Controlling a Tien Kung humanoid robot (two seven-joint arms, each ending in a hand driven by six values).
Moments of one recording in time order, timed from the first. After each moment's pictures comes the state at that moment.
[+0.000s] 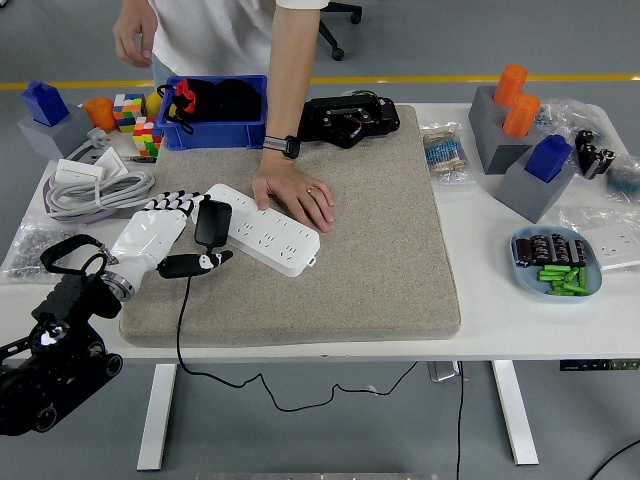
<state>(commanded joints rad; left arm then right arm) -0.43 0.39 -0.69 -1.08 1.94 0.41 0.11 0.04 -0.29 1.01 0.34 -0.70 -0.12 -0.11</state>
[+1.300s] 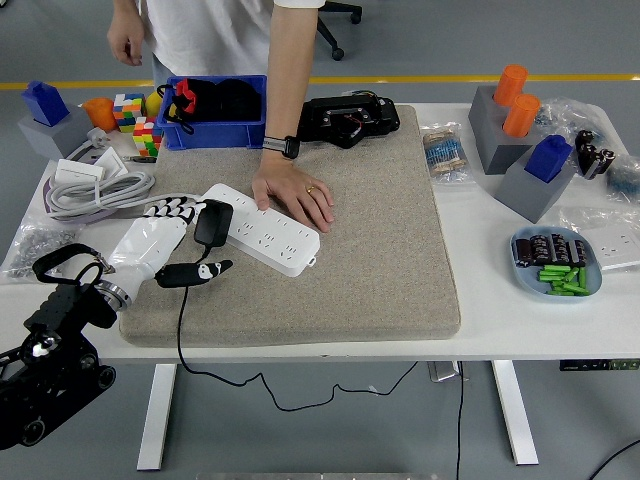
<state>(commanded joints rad) -0.40 0.43 -0.66 -1.16 1.93 0.43 0.11 0.04 -0.29 1.03 0.34 -0.70 -0.12 -0.11</state>
